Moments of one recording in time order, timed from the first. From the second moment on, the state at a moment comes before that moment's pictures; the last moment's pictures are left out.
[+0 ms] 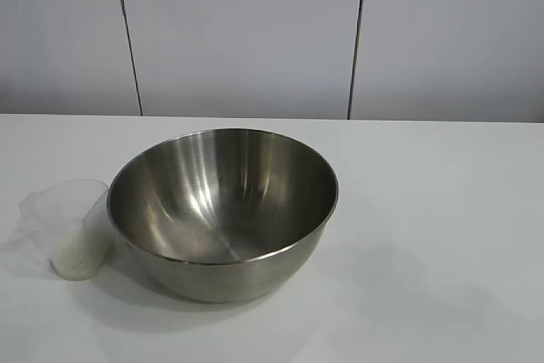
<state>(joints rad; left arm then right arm) 0.09 1.60 -1.14 -1.46 0.33 1.63 0.09 -0.02 -0.47 0.02 1.08 -0.02</state>
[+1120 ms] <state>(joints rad) 0.16 1.67 -1.13 -0.82 0.23 0.88 0.09 -0.02 -0.47 0.02 1.08 -0.02</state>
